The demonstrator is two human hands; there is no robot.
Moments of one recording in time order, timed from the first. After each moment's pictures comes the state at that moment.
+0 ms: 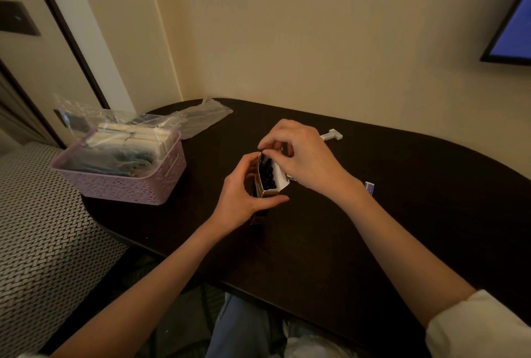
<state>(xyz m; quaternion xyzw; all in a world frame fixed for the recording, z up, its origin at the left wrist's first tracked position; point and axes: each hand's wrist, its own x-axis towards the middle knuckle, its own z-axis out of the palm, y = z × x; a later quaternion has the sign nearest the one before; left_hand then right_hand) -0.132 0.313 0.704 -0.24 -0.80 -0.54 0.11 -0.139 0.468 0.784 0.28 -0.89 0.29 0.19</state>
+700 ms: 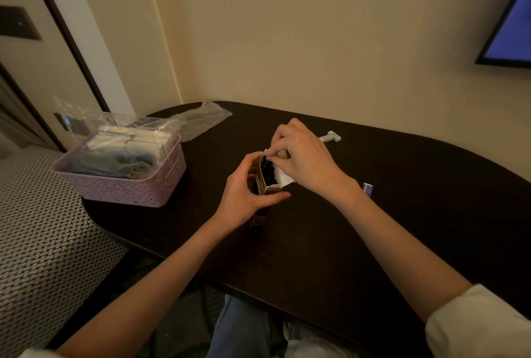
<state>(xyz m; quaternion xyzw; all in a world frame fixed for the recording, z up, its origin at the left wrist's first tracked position) -0.137 0.319 0.704 -0.23 -0.80 -0.54 0.11 -0.141 0.469 0.785 0.25 -0.93 0.17 0.19</state>
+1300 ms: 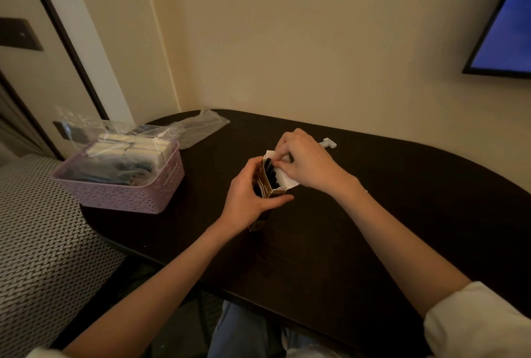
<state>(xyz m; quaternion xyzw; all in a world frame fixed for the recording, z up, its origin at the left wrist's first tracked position) -0.140 0.330 0.705 -0.23 -0.82 -0.51 0.13 -0.145 0.480 0.791 0.21 -0.96 0.16 0.12</state>
